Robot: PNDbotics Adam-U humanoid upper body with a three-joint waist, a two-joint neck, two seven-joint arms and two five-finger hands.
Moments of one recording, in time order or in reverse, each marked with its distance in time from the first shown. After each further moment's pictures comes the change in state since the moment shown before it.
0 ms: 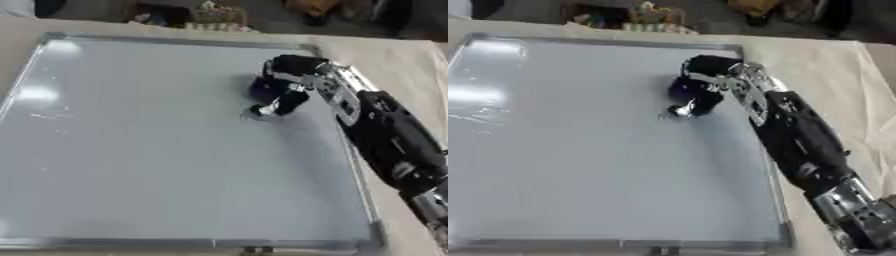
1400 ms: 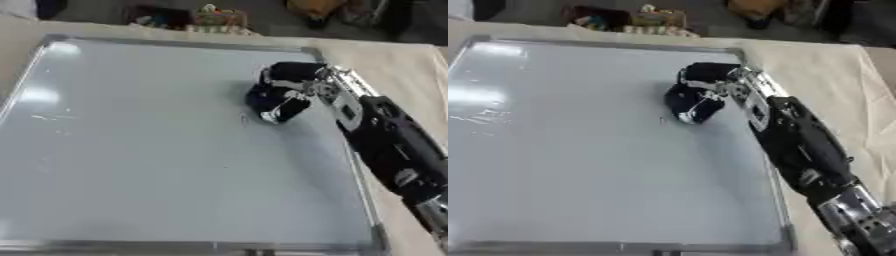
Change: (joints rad) left arm -0.003 0.000 0.000 0.000 0.001 0.002 -0.005; right arm 0.014 -0.003 0.014 -0.047 -0.015 -0.040 0.049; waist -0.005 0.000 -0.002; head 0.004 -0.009
